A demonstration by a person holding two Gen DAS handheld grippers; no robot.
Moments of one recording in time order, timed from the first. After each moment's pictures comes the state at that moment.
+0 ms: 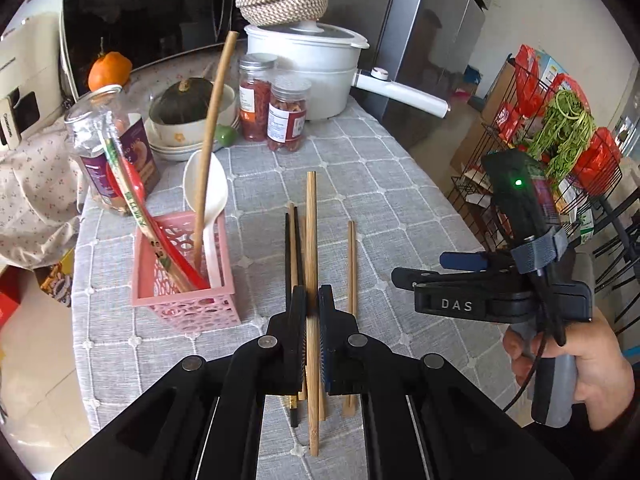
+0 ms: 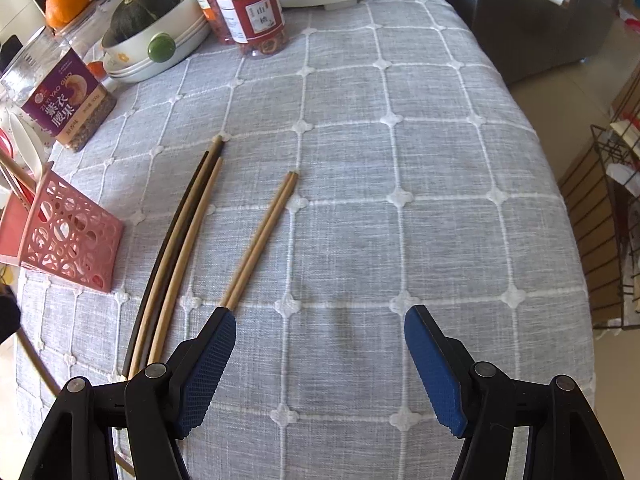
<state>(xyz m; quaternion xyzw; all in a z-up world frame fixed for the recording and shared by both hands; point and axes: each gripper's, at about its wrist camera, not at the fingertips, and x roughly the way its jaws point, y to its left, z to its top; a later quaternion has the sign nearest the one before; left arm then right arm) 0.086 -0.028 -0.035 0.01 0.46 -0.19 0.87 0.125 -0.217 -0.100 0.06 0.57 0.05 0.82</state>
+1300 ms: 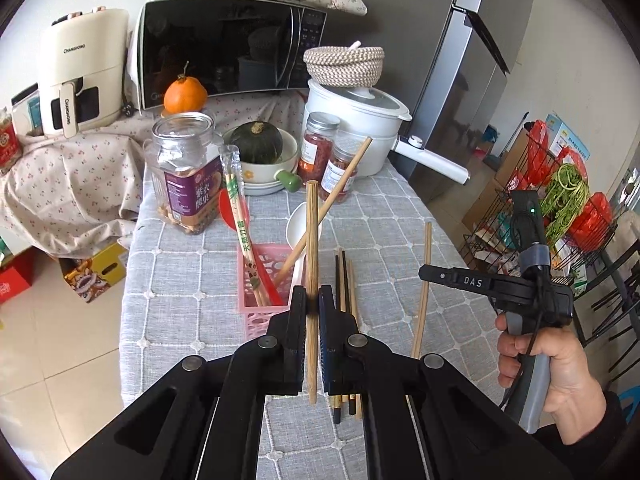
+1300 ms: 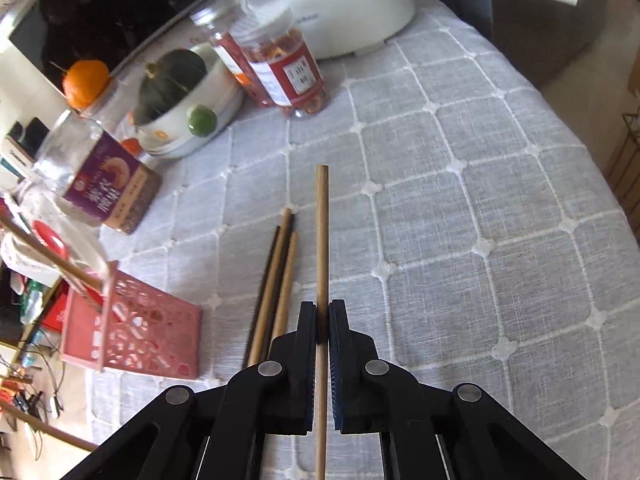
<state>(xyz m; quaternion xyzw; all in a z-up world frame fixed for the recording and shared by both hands) 0.065 0.052 0.008 -0.05 0.40 -0.15 0.90 0.135 -0.197 -0.066 0.18 0.49 0.07 0.85</state>
